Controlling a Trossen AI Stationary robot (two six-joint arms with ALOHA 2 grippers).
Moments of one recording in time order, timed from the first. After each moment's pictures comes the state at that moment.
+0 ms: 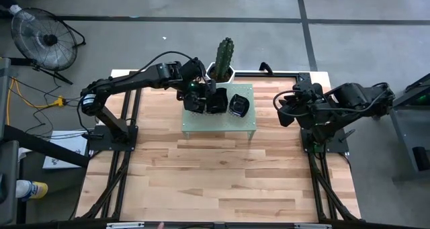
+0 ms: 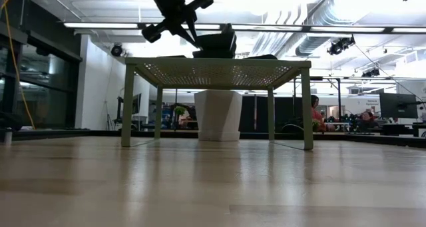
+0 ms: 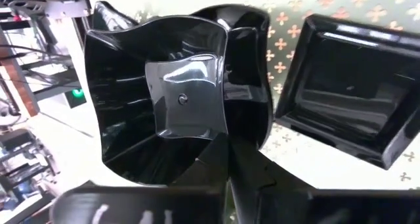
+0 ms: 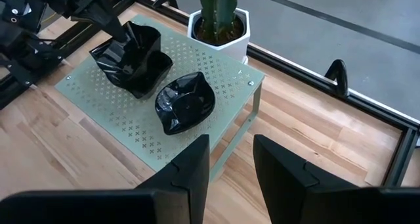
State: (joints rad) left arm 0.33 1.58 1.55 -0.86 0.07 1.93; right arm 0.34 1.22 1.67 -1.57 0.75 1.15
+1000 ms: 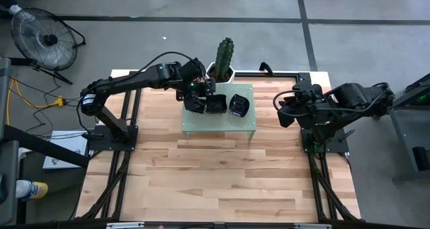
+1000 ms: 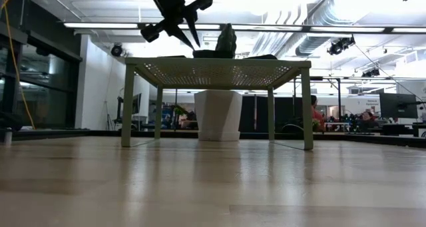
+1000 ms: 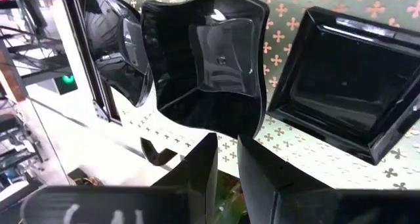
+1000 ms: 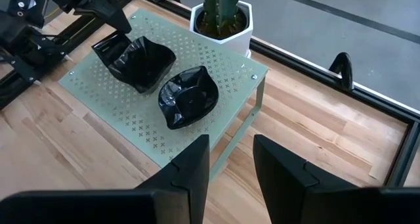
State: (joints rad) left arm 0.32 1.58 1.55 -0.87 0.03 1.88; right arm 0.34 1.22 1.67 -1.57 0.72 1.16
